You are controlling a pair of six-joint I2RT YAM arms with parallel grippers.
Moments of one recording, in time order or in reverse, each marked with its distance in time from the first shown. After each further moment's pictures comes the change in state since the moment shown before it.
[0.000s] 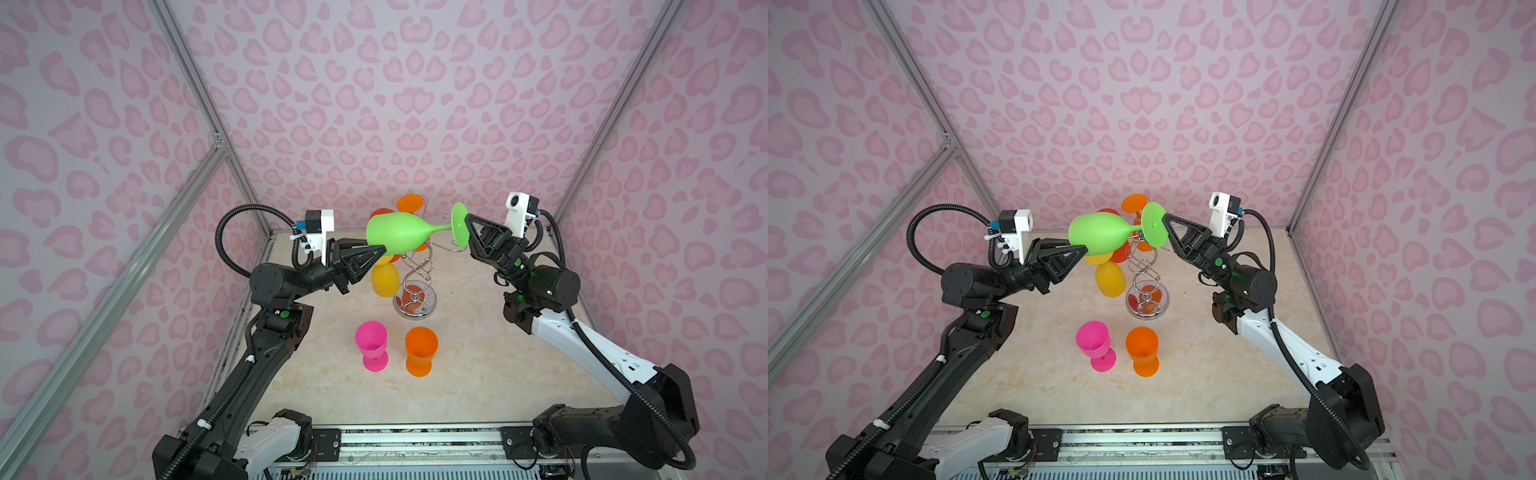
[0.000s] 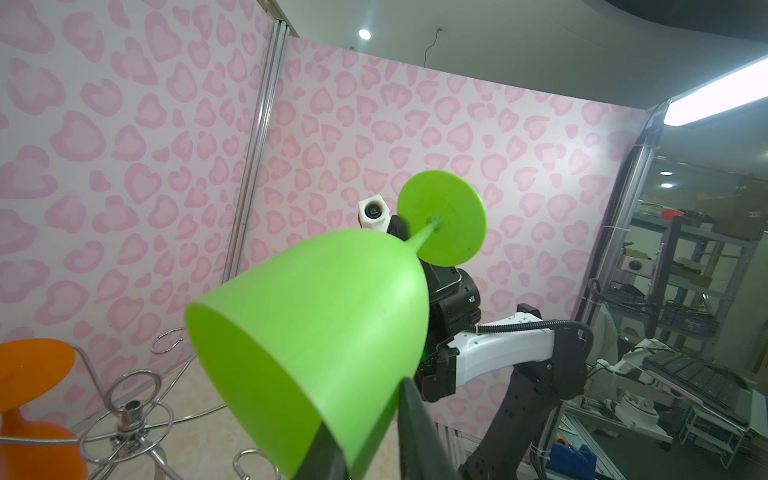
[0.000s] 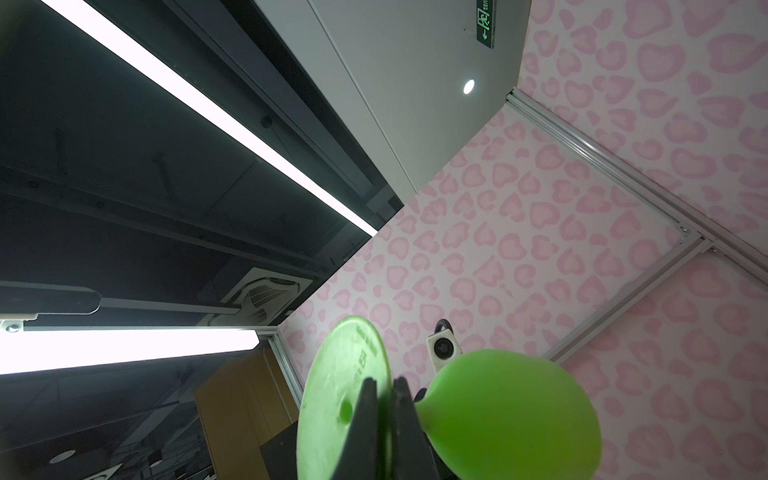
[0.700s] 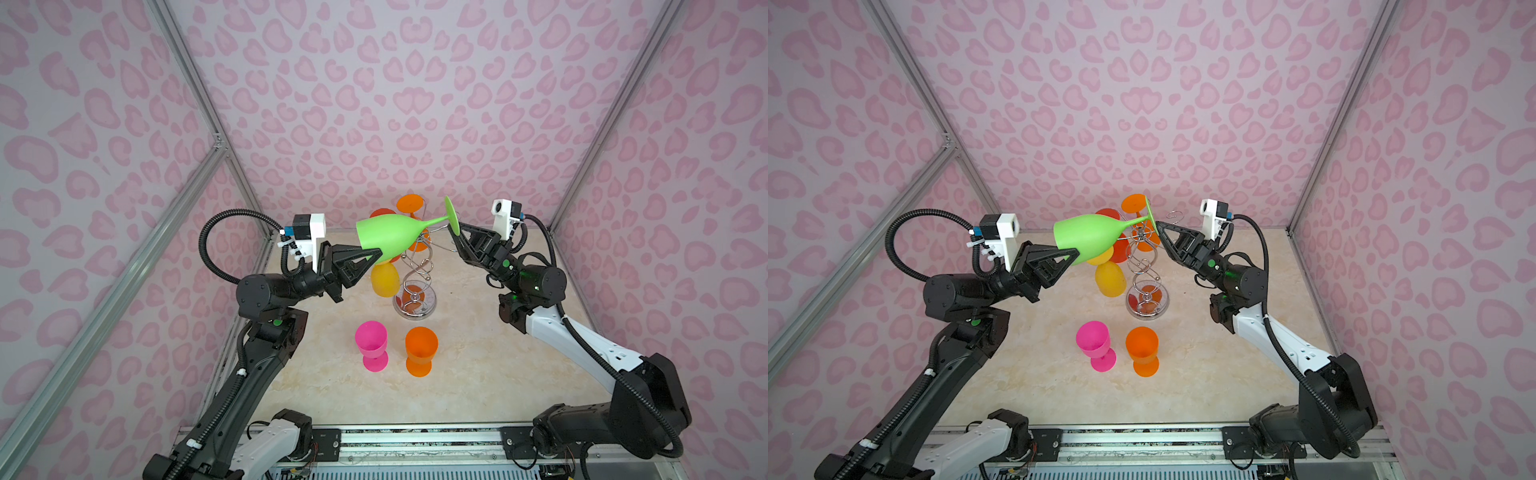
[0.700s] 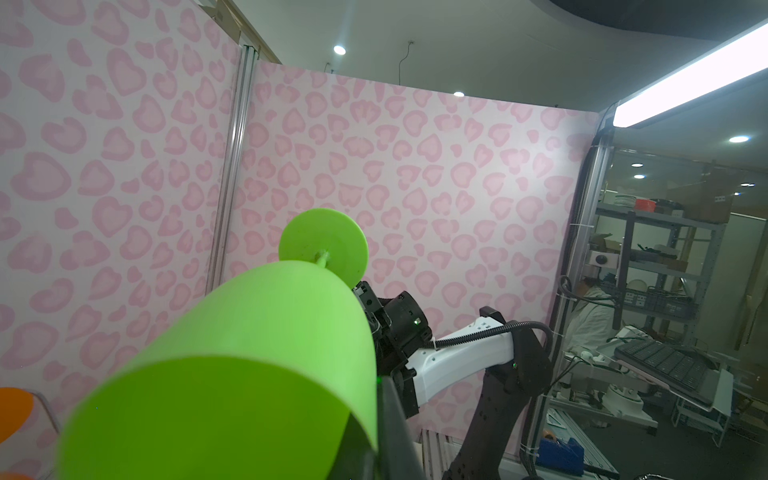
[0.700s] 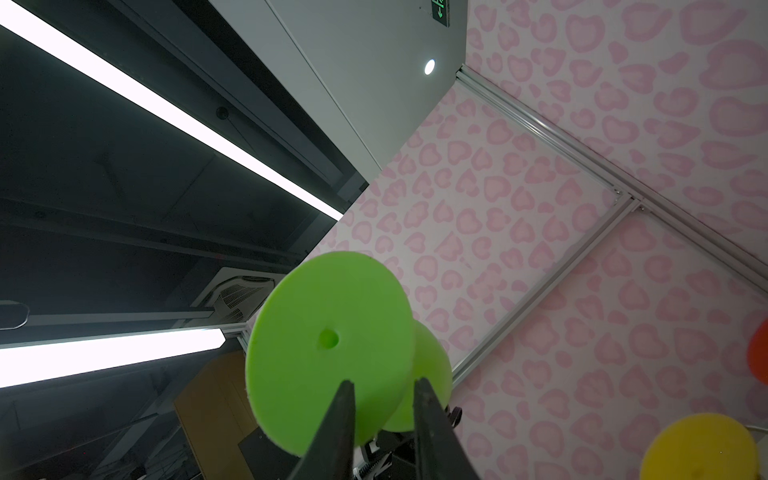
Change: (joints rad) left arm -0.003 -0.069 0.010 0.025 0.010 -0.034; right arm -0.032 0.049 -0.047 -0.010 -0.047 -0.010
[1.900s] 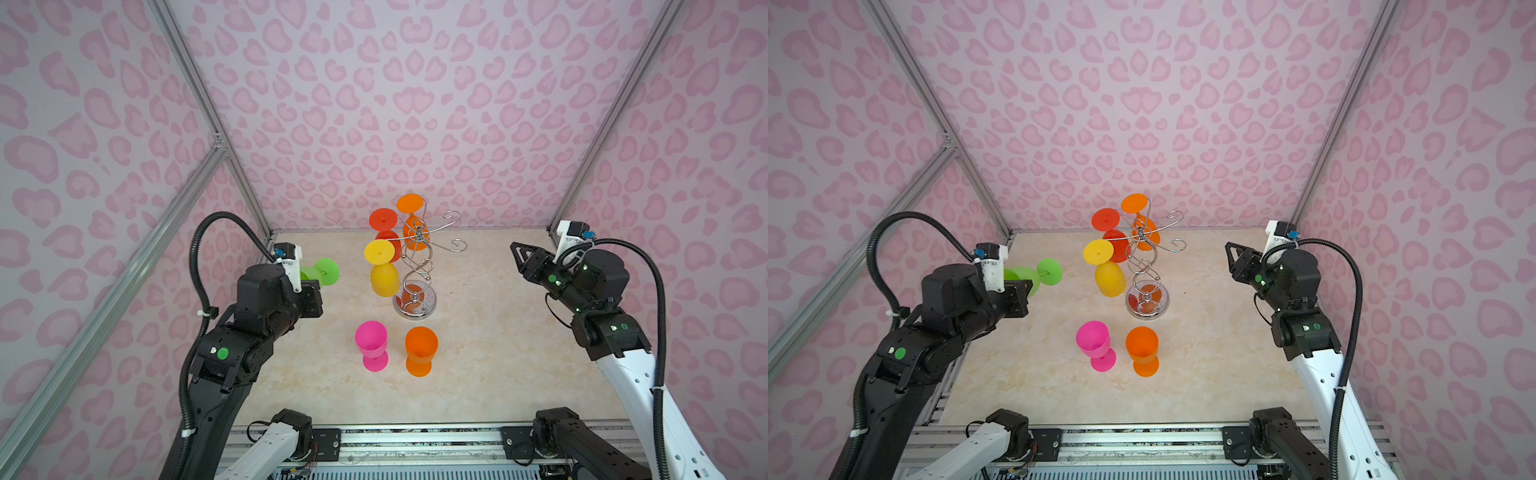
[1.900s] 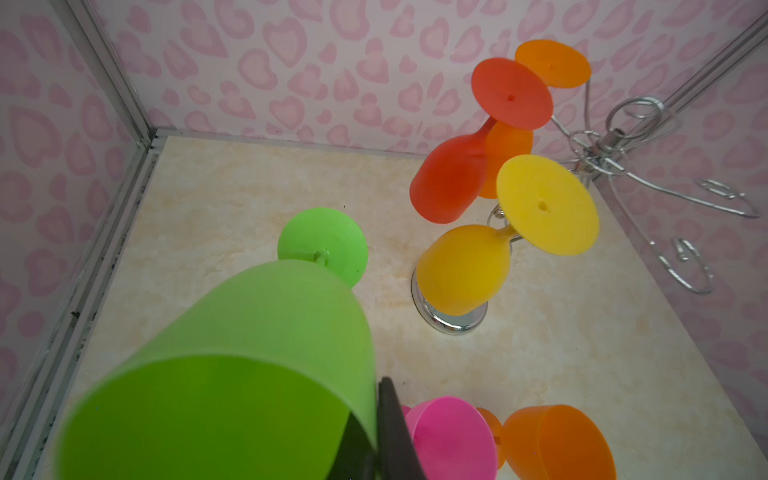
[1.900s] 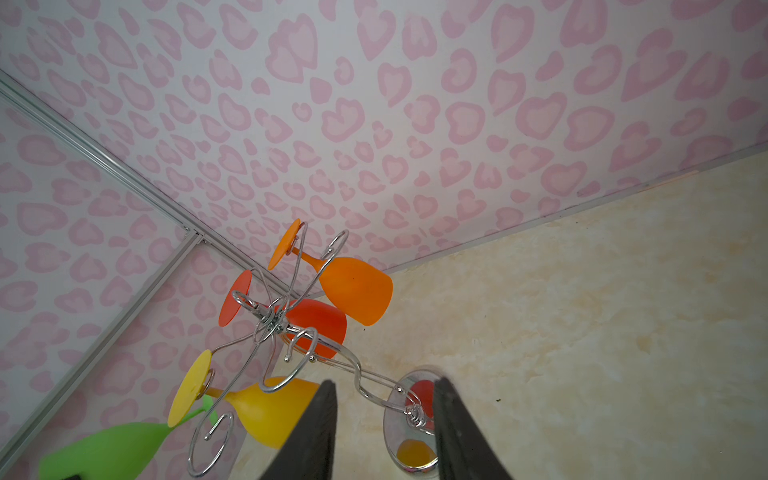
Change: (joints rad) left arm 0.001 -0.089 0.278 -1.689 -1.006 0.518; right arm -0.338 -0.444 0.100 -1.572 0.349 -0.911
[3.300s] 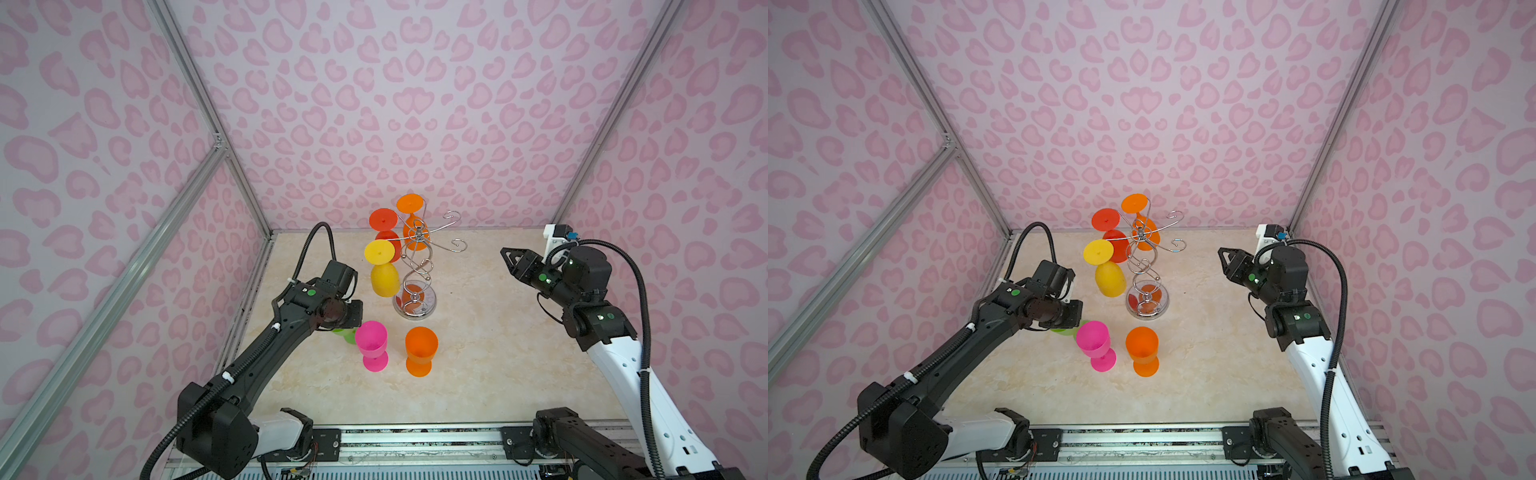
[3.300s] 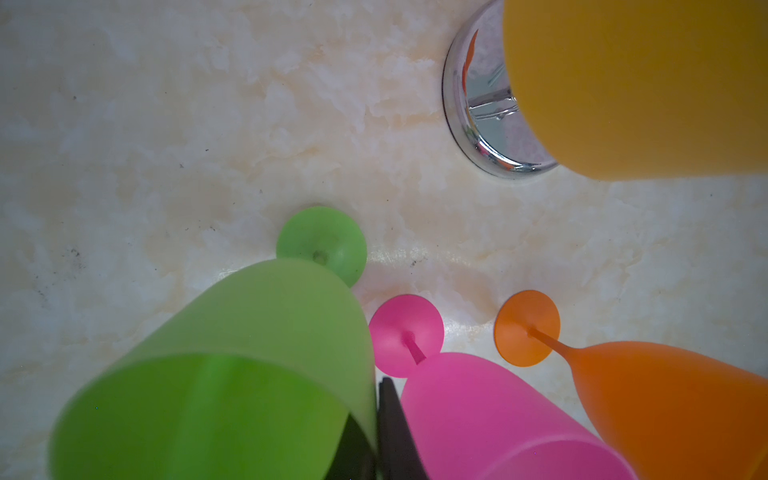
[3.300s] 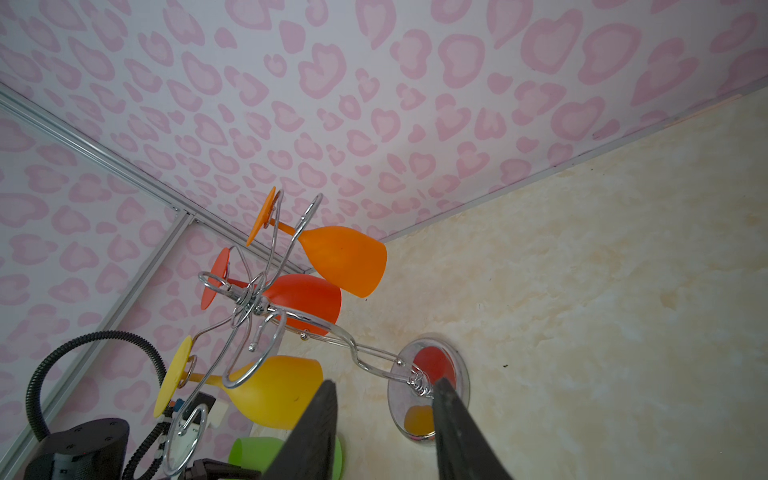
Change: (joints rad) left arm -0.126 0.378 -0.149 -0.010 0.079 -0.062; right arm -0.006 0.063 -0.030 0.001 -0.063 0.042
